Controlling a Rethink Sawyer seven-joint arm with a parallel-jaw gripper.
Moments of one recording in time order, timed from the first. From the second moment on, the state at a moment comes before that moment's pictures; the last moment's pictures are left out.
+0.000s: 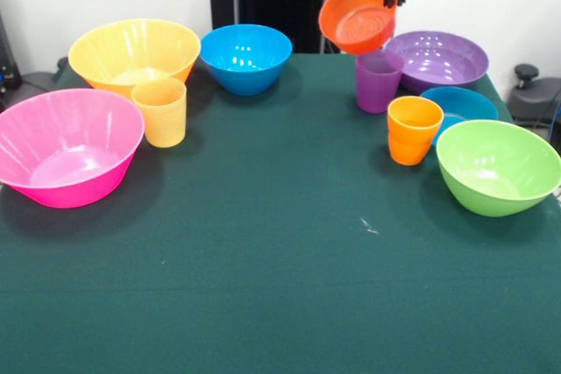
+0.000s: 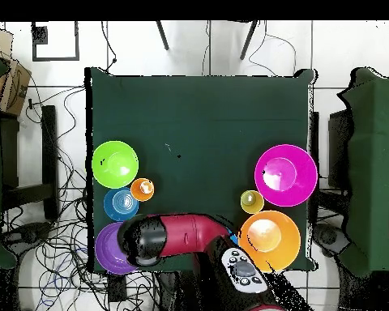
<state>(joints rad) -0.36 -0.85 0.35 2.19 -0.10 0.61 1.76</state>
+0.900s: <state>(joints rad) -0.46 -0.80 0.42 2.05 -0.19 0.66 1.76</state>
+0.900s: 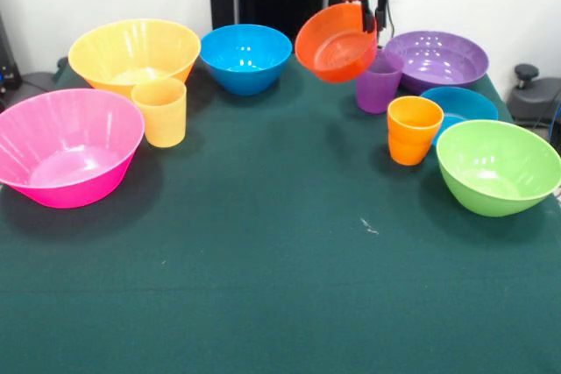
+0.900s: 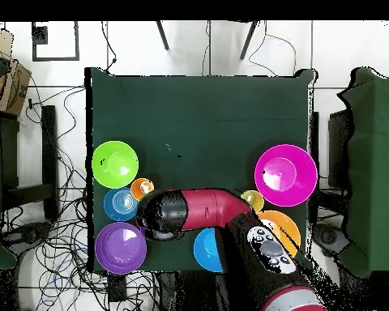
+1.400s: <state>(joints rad) -0.52 -0.73 0.49 2.00 -0.24 0.66 1.76</state>
